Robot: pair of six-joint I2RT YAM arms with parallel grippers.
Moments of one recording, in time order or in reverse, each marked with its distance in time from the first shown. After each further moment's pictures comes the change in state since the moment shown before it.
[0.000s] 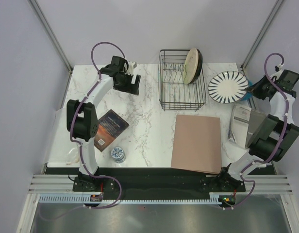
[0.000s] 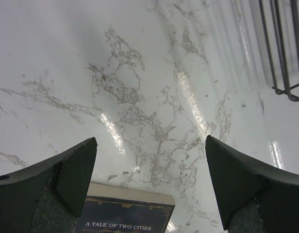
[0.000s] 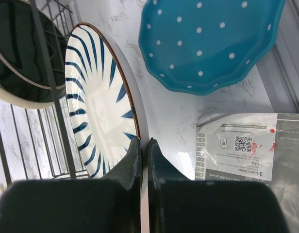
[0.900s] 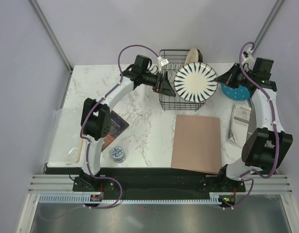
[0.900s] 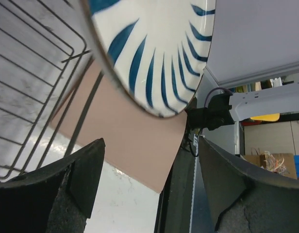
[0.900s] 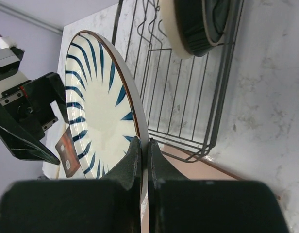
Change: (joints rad) left arm -0.187 0.117 0.144 0.292 0.889 -0.333; right arm 0.285 -0.173 0.025 -0.025 -0.219 0.079
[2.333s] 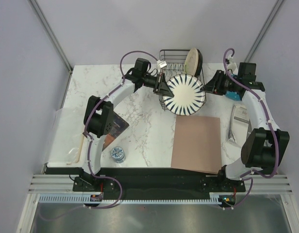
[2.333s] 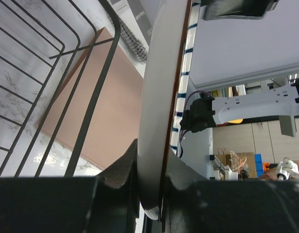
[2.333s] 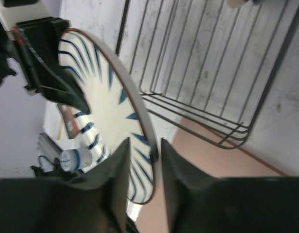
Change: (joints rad) left arm -0.008 0.074 -0.039 0.193 0.109 -0.196; right arm 0.155 -0.003 -0.066 -0.084 -0.025 -0.099
